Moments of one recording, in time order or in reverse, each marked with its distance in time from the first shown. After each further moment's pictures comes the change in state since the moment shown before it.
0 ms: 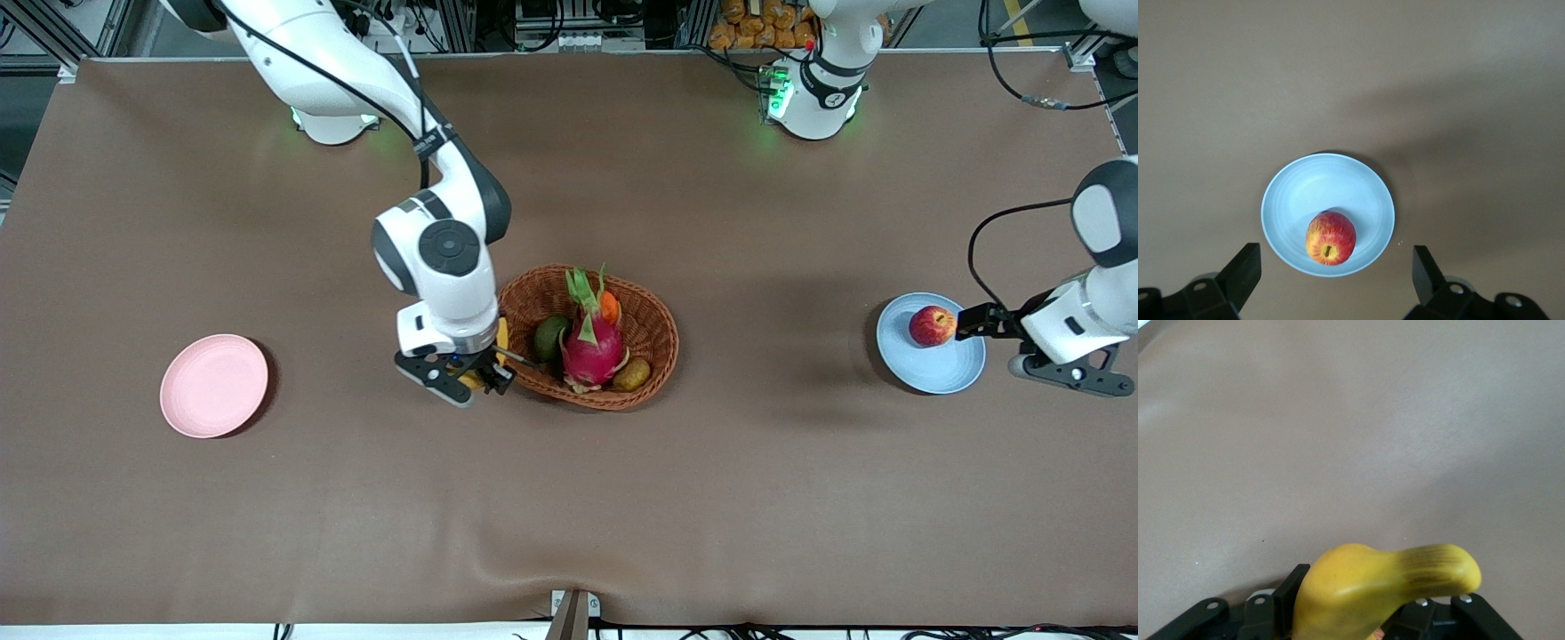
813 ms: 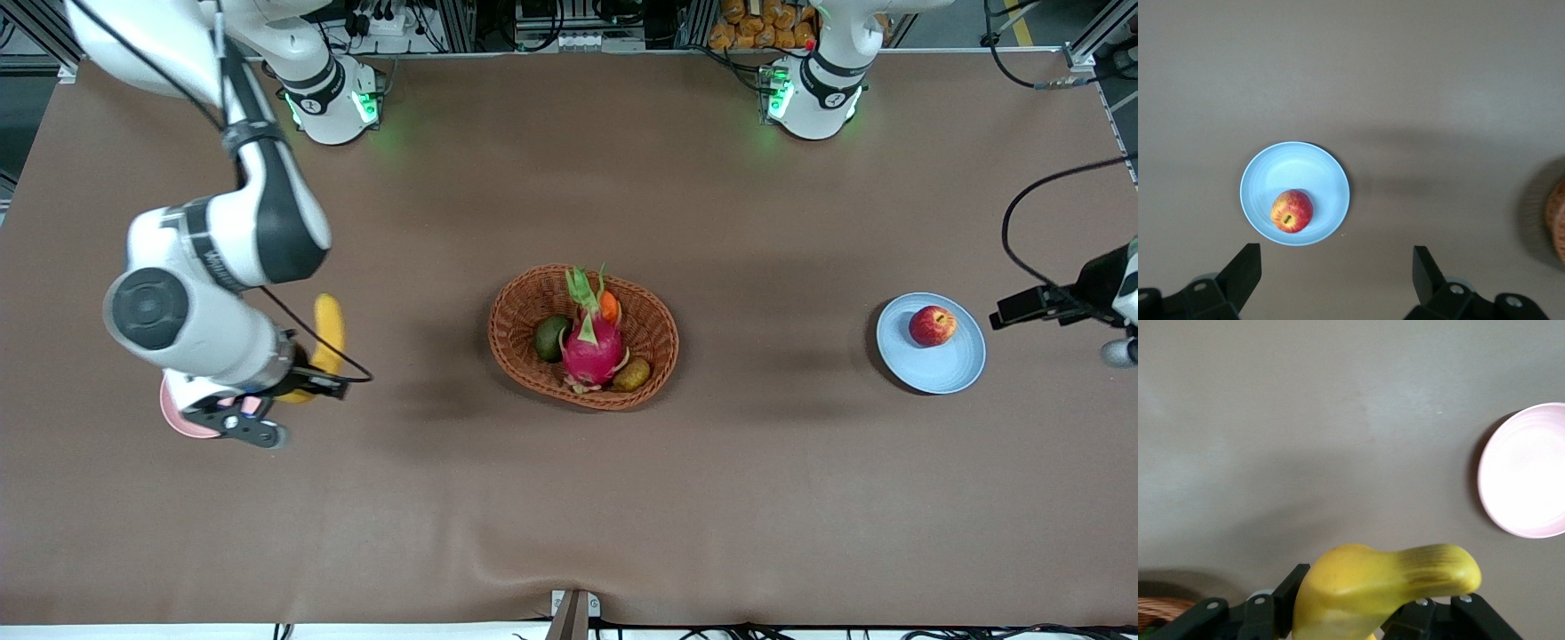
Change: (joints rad) left arm -0.193 -0.090 0.205 0.119 -0.121 -0.173 -0.315; right arm -0.337 -0.124 -0.005 0.055 0.130 -0.343 -0.683
